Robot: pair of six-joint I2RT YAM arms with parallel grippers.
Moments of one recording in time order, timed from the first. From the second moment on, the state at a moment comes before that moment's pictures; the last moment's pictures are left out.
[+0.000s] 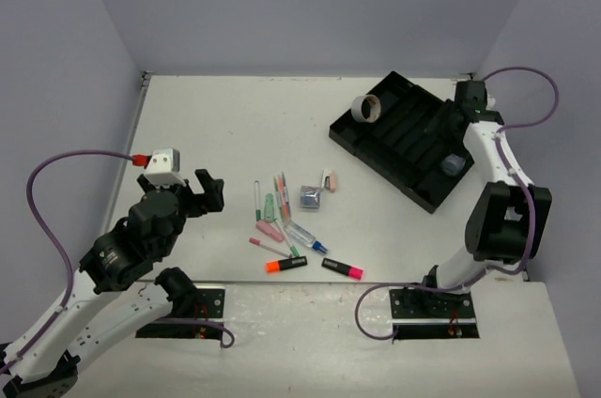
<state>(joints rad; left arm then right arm) -0.76 0.50 0.82 -0.72 -0.62 -0.48 -0.16 1.64 1.32 -0.65 0.16 0.50</state>
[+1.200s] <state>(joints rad) -0.76 0.55 0.82 -0.72 -0.63 -0.48 0.90 1.88 1.32 -0.66 0.39 0.82</state>
